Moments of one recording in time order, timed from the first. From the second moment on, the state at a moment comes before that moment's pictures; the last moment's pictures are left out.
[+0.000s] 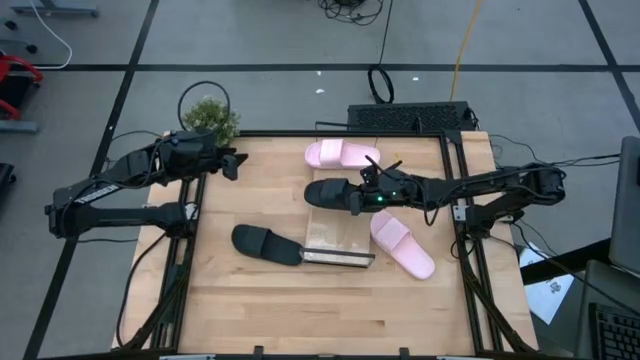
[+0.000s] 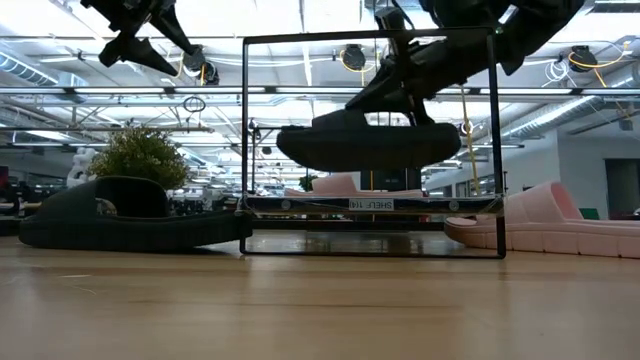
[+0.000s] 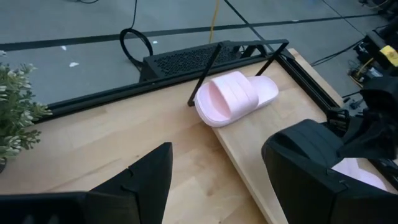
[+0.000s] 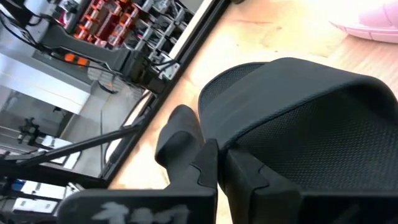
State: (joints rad) left arm 0.37 0.76 0.95 -0.73 -0.23 -0.63; right arm -0.10 1.39 0.70 0.31 0.05 0.92
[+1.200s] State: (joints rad) left arm 0.37 0.76 0.95 -0.73 -0.23 -0.63; right arm -0.02 1.47 0.70 0.33 0.15 0.93
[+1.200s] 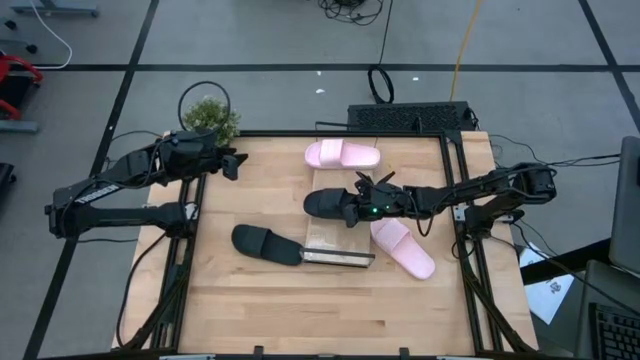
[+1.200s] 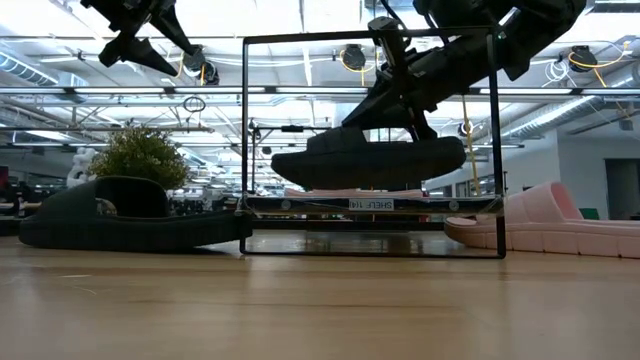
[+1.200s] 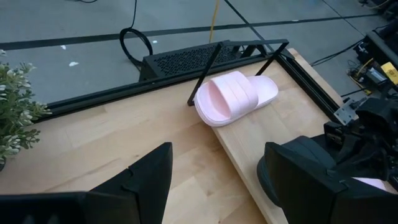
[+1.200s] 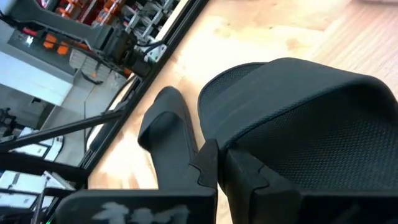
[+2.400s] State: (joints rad) left arm 0.37 0.76 0.94 -0.73 -0.23 -0.63; right arm 0.00 1.60 0.70 0.50 0.15 0.91
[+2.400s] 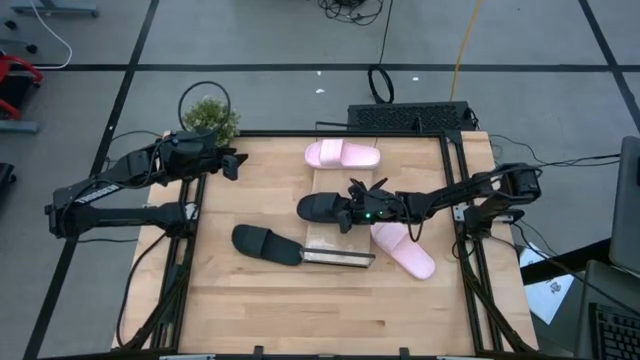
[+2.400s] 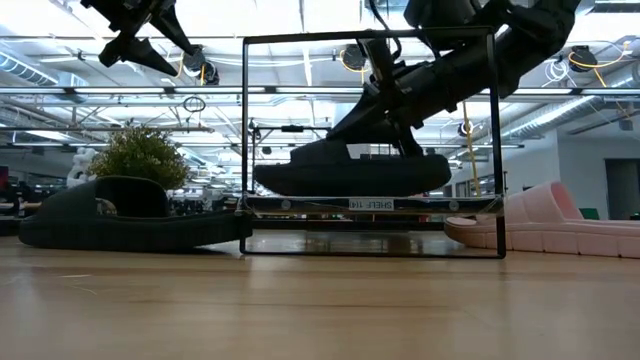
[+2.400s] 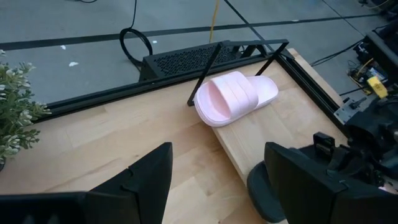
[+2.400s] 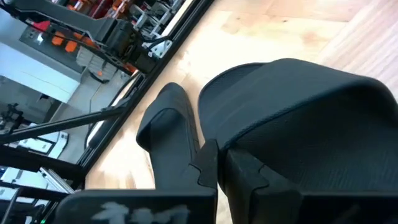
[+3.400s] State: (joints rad) left arm 0.37 0.76 0.94 -0.73 -0.23 -0.63; right arm 0.00 1.59 0.70 0.45 0.18 0.84
